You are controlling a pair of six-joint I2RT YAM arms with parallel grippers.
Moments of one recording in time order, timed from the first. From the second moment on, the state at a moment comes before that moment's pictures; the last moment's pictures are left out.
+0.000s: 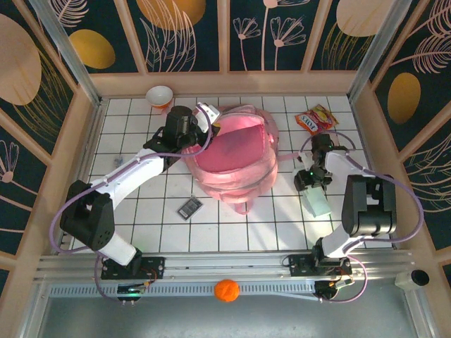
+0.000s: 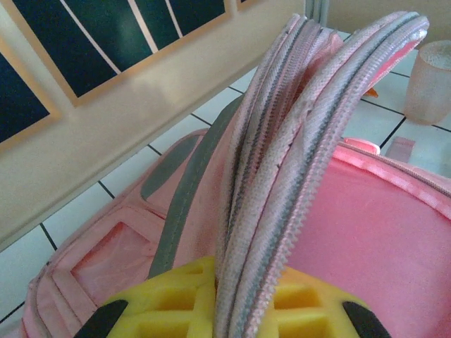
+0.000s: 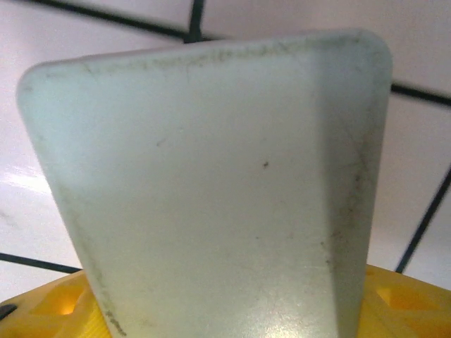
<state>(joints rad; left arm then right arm) -0.53 1.57 1.17 0.01 0.19 0.20 0.03 1.56 0.94 -0.78 -0.06 -0.26</state>
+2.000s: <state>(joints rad) -0.53 1.55 1.26 -0.14 0.35 -0.02 0.65 1.43 1.17 -0.44 -0.05 -0.55</state>
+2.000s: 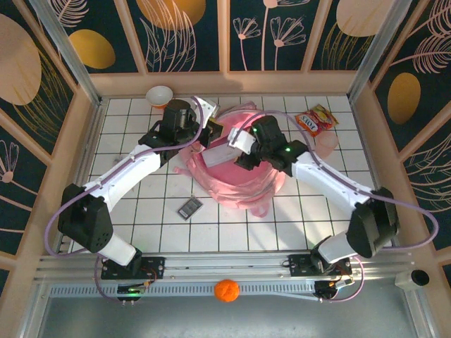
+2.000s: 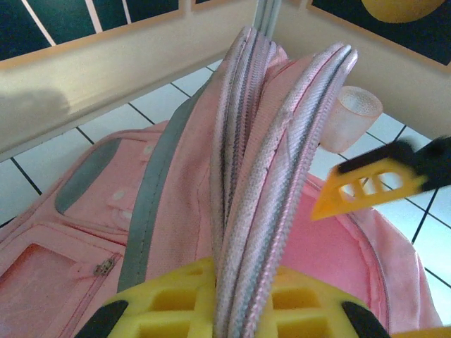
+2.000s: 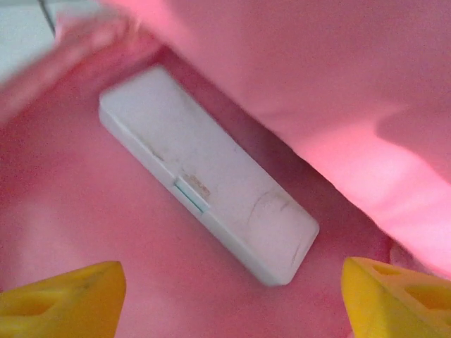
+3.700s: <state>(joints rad) -0.52 1.49 1.16 -0.06 0.35 -0.11 0.66 1.70 1.03 0.15 -0.10 1.26</state>
